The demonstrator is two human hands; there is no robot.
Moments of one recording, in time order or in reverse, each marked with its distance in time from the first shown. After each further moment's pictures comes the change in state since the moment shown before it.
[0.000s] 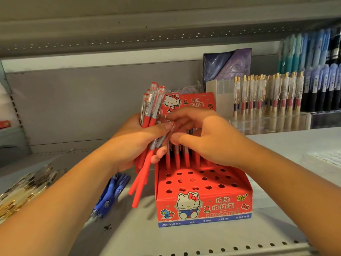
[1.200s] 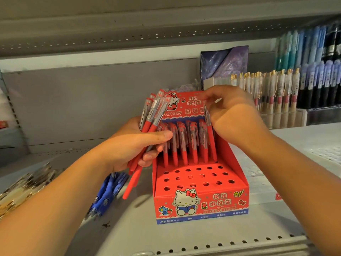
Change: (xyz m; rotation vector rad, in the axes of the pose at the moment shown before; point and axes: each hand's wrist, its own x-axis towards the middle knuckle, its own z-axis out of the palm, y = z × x) left_hand -0.008 0.002 -0.004 0.088 -0.114 -0.106; right_hand 0.000 0.011 -0.030 -0.340 0.475 0.091
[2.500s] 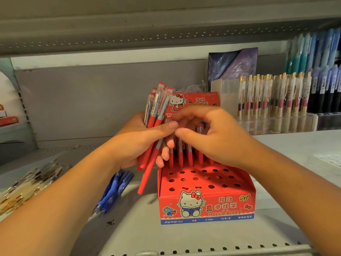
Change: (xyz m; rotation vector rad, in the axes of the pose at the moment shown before) left_hand -0.001 0.006 0.010 -0.055 0.111 0.076; right_hand -0.019 -0.027 0.014 0.290 -0.414 -0.135
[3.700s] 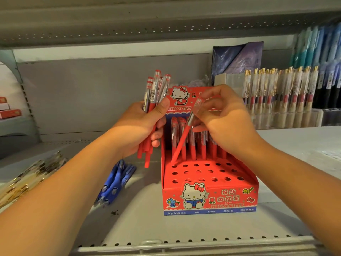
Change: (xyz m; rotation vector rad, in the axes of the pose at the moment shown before) left_hand 0.013 -0.008 -0.012 -0.054 0.168 0.045; right_hand 0.010 0.020 0.011 0.401 0.357 0.162
